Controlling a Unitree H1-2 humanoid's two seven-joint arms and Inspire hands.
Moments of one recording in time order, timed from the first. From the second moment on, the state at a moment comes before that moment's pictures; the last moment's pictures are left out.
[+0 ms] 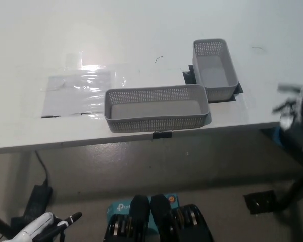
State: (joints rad) left_arm -0.05 0.57 -0.29 0.01 0.23 0.35 -0.32; right_arm -0.33 -0.25 -0.02 -0.37 -0.15 0.39 0.01
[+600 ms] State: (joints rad) left_arm -0.06 0.57 -0.28 0.00 0.24 0.37 -0.35; right_arm -0.69 -0.39 0.20 -0.05 -0.22 0.41 0.16
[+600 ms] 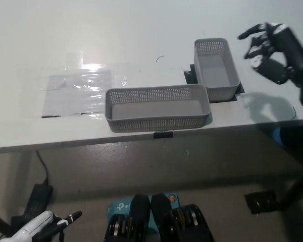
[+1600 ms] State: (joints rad) left_arm -0.06 0.55 -0.27 -0.01 0.25 0.38 -0.36; right_arm -0.78 -0.39 0.50 0.27 -0.36 0.33 0.34
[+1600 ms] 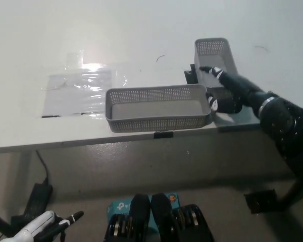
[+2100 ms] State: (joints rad) left_arm -0.05 0.55 -0.27 -0.01 0.25 0.37 -0.36; right_arm -0.84 -0.39 0.54 0.50 -0.45 0.14 0.31
